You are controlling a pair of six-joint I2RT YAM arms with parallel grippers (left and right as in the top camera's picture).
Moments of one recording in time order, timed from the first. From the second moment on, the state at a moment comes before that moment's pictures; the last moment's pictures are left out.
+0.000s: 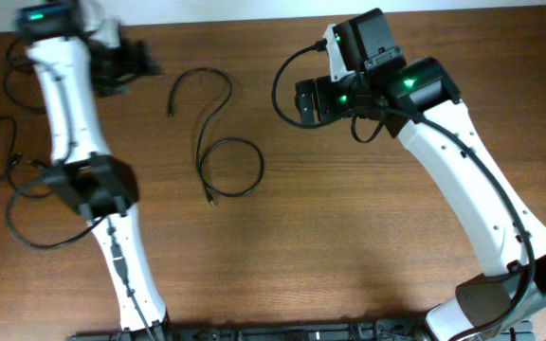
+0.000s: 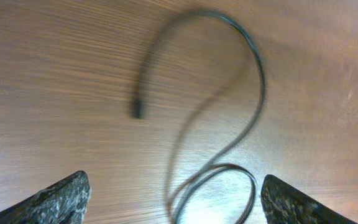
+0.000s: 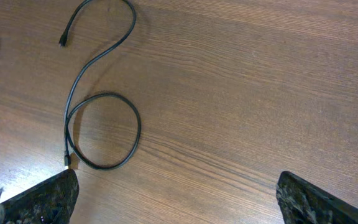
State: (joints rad) left arm 0.17 2.59 2.85 -1.63 0.37 -0.08; right arm 0.41 1.71 1.78 -1.04 -0.07 0.21
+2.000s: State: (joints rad) left arm -0.10 2.34 2.27 -1.31 -0.08 -0.10; right arm -0.01 1.71 1.78 -1.17 -0.07 0.35
